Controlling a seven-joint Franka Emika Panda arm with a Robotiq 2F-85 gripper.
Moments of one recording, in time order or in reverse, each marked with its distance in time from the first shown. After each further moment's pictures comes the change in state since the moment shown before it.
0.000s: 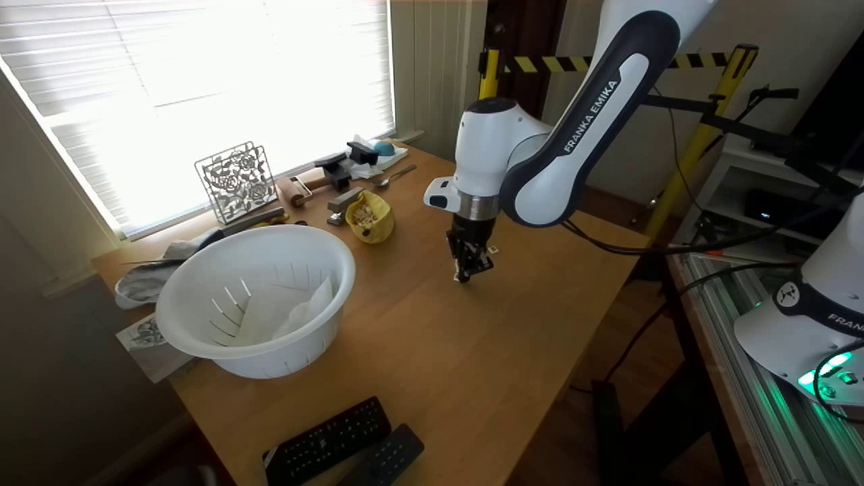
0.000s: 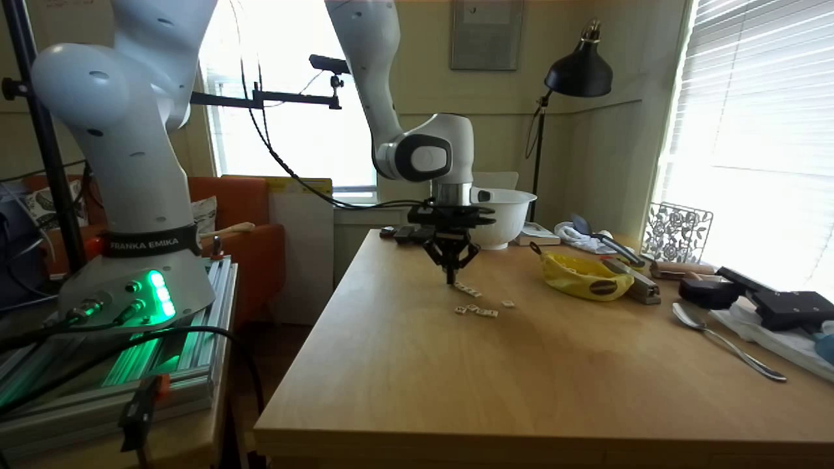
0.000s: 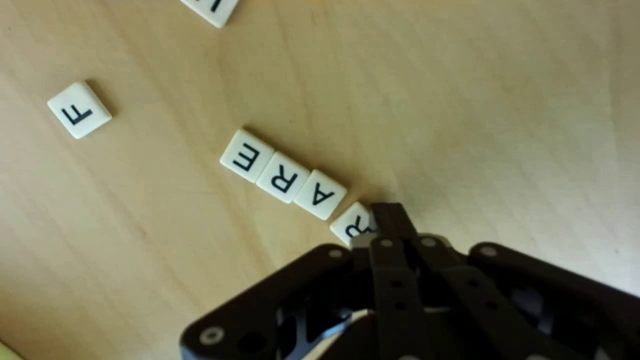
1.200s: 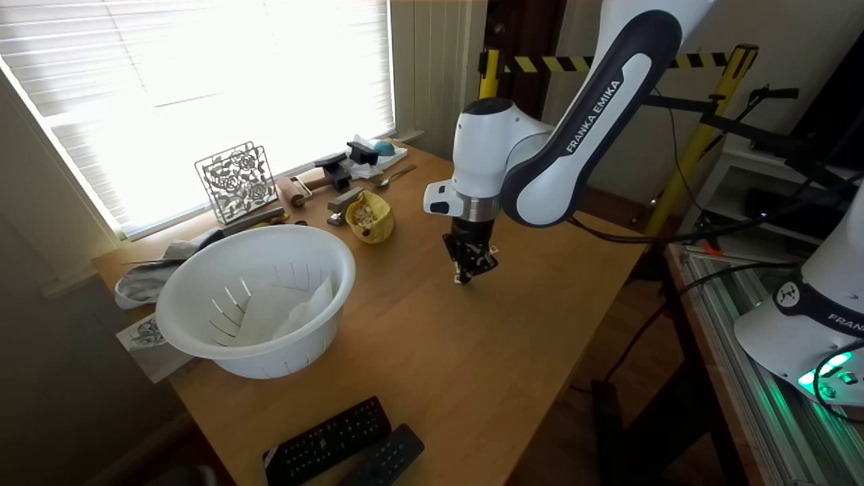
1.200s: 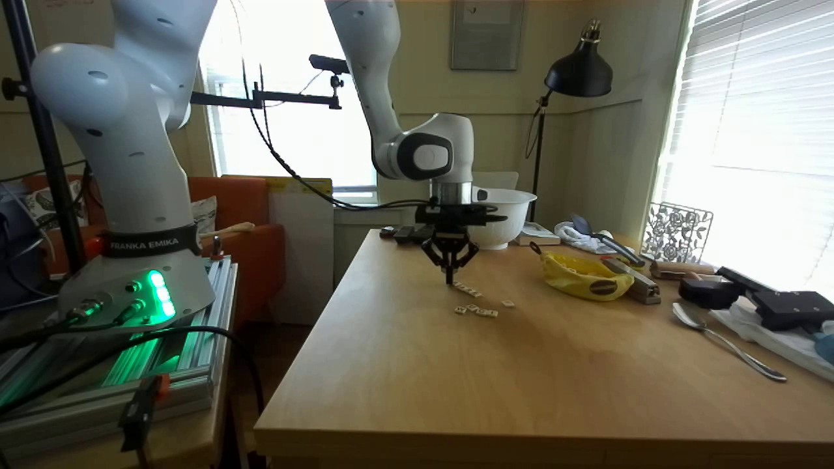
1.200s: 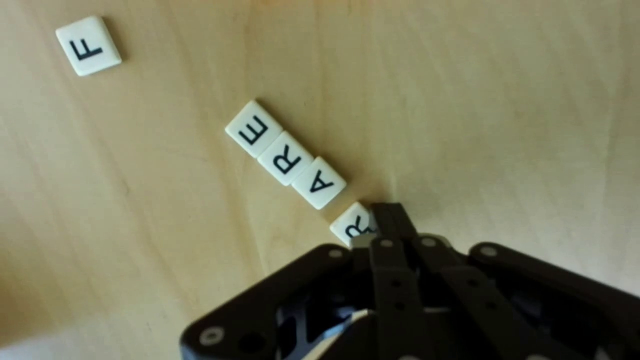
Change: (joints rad) arm -0.007 0.000 0.011 0.008 -0.040 -0.030 -0.162
